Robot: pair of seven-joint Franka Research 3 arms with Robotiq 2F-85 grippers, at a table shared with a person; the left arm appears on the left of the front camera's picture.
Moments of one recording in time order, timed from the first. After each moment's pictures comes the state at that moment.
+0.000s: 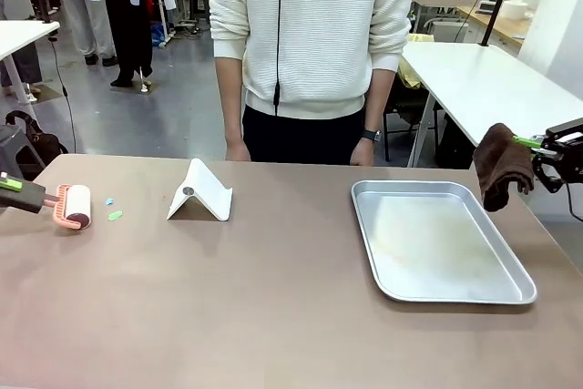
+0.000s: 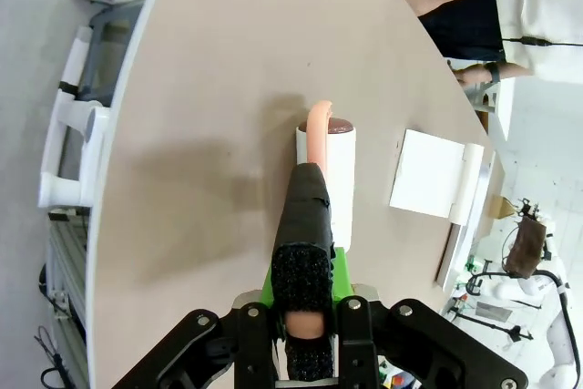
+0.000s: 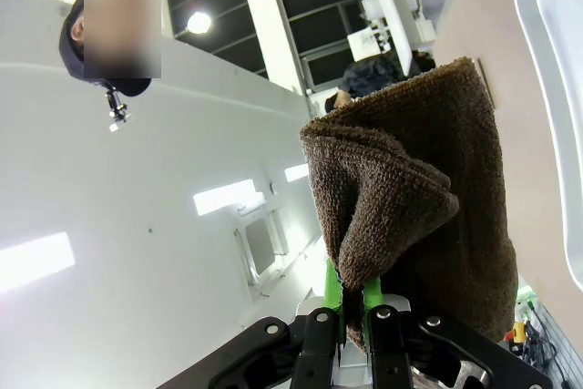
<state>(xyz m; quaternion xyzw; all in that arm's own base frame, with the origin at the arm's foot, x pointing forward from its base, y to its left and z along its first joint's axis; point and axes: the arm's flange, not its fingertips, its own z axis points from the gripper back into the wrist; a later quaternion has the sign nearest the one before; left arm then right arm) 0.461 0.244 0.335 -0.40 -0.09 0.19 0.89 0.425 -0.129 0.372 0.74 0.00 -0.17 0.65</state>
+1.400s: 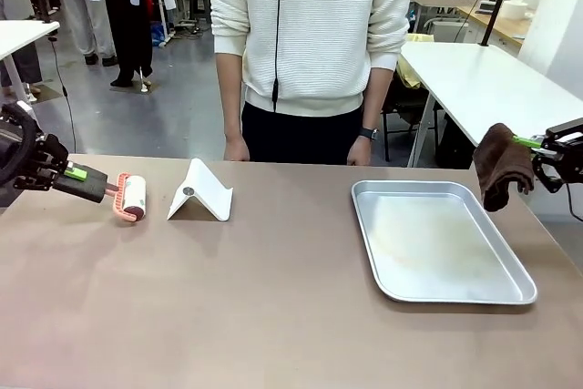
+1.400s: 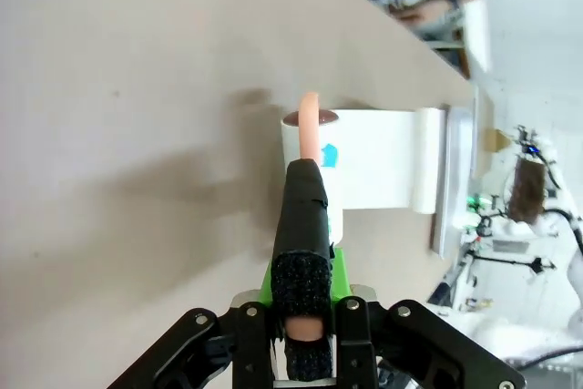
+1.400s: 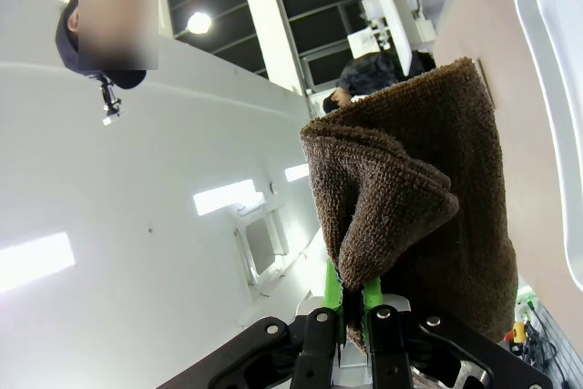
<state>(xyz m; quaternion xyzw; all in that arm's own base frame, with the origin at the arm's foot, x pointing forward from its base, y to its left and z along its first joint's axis) 0.501 0.153 0.338 -0.44 -0.11 0.05 0.89 0.425 -0.128 0.372 0.74 0.00 -0.17 0.65</state>
